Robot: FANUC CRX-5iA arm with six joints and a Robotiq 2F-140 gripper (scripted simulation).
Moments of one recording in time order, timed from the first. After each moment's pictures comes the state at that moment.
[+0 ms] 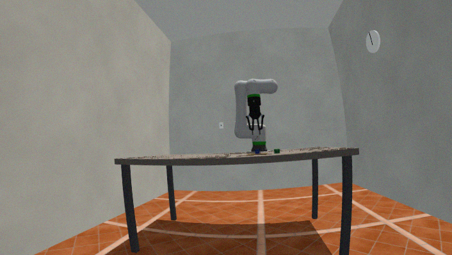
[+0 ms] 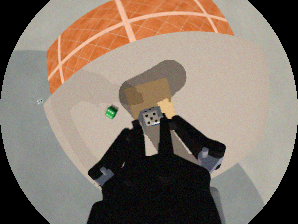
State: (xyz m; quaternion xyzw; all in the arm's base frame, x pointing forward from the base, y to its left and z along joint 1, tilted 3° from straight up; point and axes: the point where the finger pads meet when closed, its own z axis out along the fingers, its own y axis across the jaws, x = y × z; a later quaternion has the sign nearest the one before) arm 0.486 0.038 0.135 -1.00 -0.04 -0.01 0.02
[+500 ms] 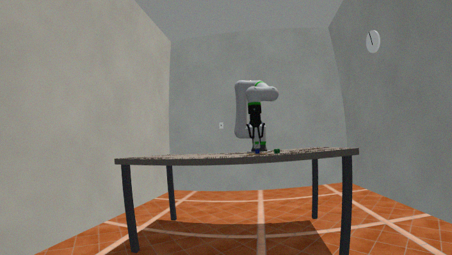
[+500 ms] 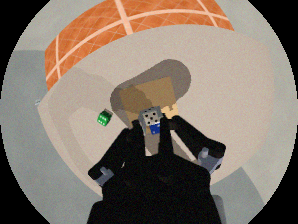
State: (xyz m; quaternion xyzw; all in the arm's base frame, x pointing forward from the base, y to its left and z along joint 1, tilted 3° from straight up) arm 0.486 0.040 0.079 -1.00 -0.04 -0.01 0.02
